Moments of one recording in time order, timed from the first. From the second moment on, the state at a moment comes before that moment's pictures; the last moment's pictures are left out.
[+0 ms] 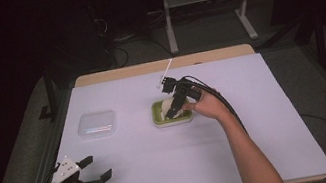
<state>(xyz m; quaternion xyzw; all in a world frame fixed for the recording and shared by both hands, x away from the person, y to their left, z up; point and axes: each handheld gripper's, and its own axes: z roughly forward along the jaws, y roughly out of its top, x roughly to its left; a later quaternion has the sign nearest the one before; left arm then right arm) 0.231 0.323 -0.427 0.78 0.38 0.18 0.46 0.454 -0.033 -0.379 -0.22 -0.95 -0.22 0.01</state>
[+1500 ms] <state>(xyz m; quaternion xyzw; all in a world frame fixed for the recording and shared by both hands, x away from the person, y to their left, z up) 0.231 0.321 -0.427 0.78 0.38 0.19 0.46 0.464 -0.026 -0.395 -0.24 -0.95 -0.20 0.01</state>
